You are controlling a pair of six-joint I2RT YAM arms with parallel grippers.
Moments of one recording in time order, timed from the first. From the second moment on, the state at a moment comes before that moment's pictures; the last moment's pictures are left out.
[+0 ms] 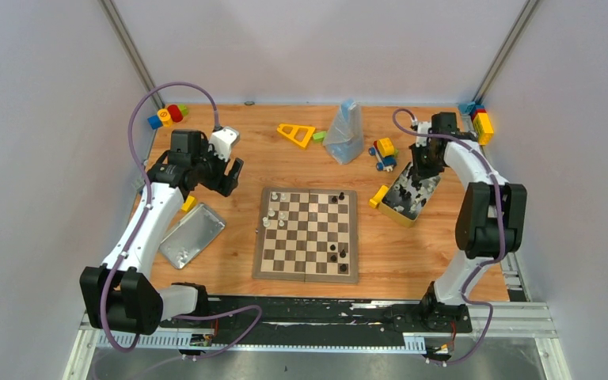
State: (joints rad) left arm -0.12 1.23 1.09 -0.65 0.25 0.37; right arm -0.05 1.82 1.36 -0.70 -0.14 -0.22
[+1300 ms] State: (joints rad) left arm -0.12 1.21 1.04 -0.57 0.01 0.36; right arm 0.58 1.64 1.13 -0.57 -0.31 -0.29
